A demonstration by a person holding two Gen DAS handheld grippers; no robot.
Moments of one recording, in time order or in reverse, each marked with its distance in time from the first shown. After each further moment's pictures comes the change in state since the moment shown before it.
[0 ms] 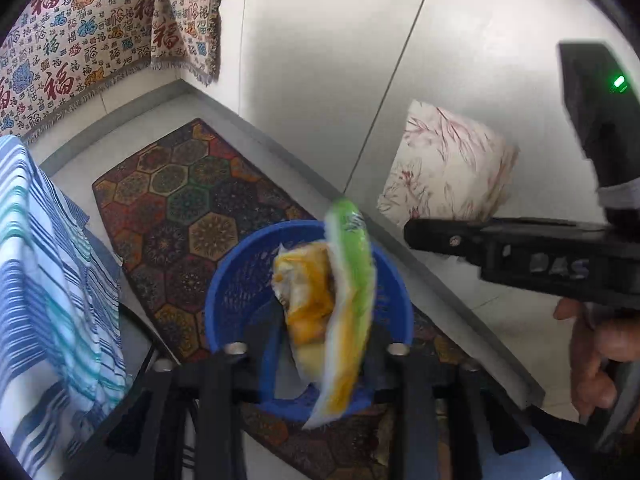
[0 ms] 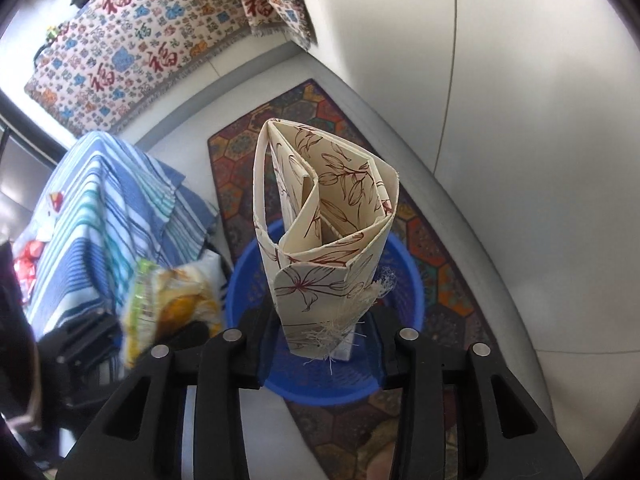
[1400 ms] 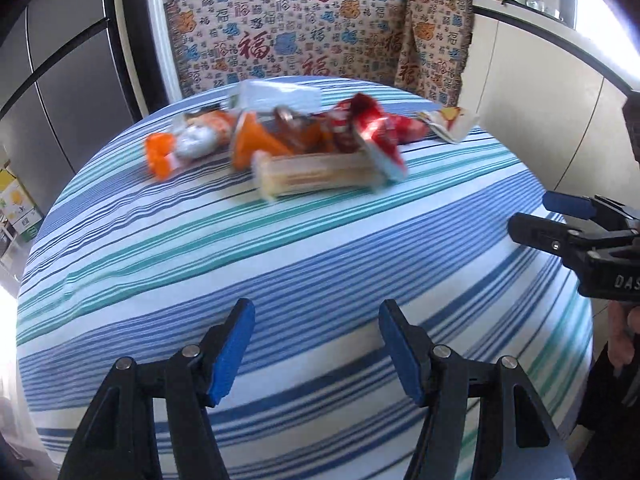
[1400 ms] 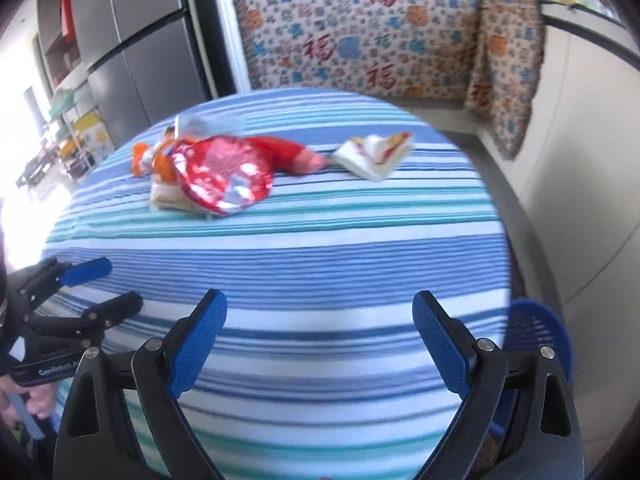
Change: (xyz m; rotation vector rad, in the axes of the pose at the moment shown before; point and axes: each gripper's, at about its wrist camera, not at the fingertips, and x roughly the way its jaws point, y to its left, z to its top) left arm -0.289 0.272 -0.232 -0.320 -0.171 0.437; right arm -0.015 0.342 -0.123 -0.554 -0.207 0.151
